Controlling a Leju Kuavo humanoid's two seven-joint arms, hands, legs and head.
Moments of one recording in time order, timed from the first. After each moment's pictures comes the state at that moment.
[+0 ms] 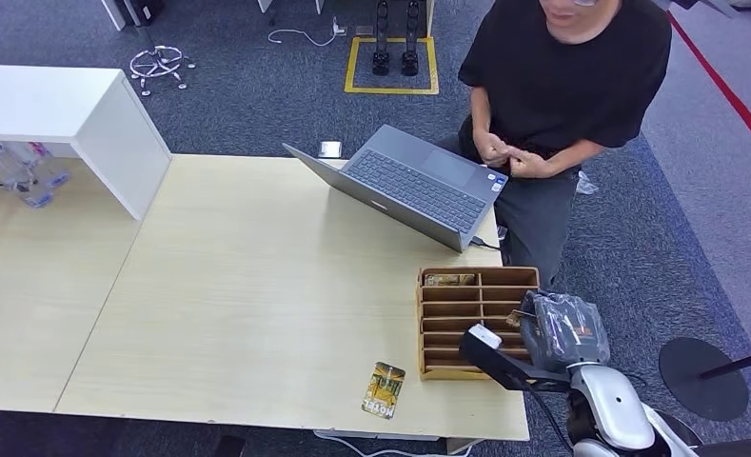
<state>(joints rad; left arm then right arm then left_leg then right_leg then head) -0.17 -0.21 1.48 -0.15 -1.50 0.55 -0.07 -0.12 -0.55 0.62 -1.88 0.95 -0.10 0.51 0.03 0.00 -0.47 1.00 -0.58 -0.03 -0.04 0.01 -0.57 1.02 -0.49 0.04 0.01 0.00</state>
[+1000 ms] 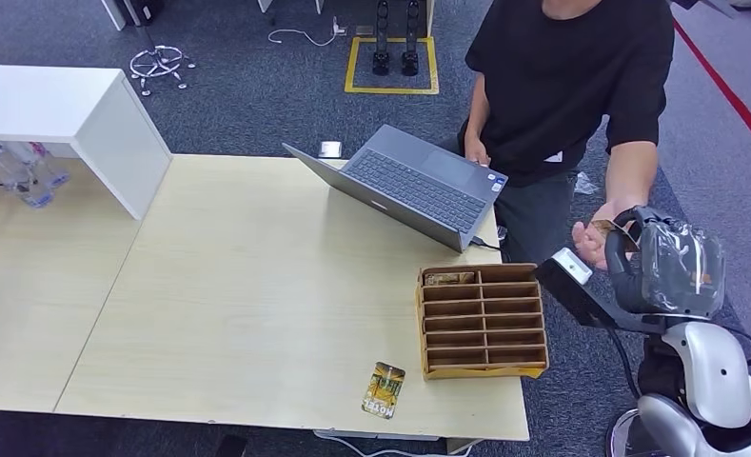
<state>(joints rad) -0.17 -0.20 1.46 -0.15 -1.50 0.54 -0.07 -0.16 -0.60 0.34 -1.99 1.05 -0.26 0.47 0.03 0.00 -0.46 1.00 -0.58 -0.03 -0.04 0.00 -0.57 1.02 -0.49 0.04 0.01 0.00</state>
